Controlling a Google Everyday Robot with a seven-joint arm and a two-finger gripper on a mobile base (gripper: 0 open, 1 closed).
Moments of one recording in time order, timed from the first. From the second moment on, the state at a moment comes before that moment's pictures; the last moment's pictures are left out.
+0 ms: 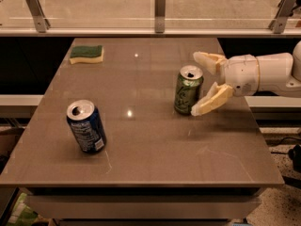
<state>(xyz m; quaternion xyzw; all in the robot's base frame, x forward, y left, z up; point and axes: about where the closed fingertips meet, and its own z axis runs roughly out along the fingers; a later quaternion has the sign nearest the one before) 0.537 -0.112 0.891 -0.54 0.59 0.35 0.49</state>
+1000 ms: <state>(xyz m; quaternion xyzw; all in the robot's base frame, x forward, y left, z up) 0.536 -0.104 0.892 -0.54 0.59 0.35 0.49</state>
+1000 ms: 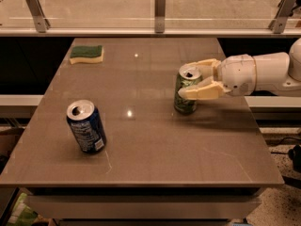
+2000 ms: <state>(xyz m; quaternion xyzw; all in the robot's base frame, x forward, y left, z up) 0.537 -0.095 0.895 -0.55 0.59 0.35 0.48</state>
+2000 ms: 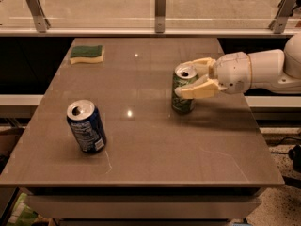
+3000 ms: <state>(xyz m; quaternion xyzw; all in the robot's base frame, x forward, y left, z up) 0.547 -0.068 0.932 -0.56 0.60 0.34 0.46</state>
